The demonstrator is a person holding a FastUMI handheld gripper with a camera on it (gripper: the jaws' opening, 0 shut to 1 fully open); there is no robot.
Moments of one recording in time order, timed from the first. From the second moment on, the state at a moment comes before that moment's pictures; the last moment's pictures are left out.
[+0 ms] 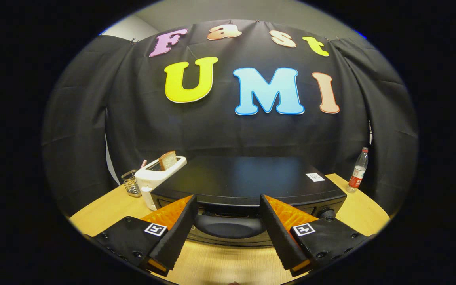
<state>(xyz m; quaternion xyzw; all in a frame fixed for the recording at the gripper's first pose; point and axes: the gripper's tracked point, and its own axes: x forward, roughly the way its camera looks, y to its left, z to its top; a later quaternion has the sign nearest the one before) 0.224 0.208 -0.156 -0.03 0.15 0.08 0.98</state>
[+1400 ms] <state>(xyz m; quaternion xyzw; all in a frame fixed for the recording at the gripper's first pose) 0.120 0.197 -0.223 -0.03 0.20 0.07 0.98</state>
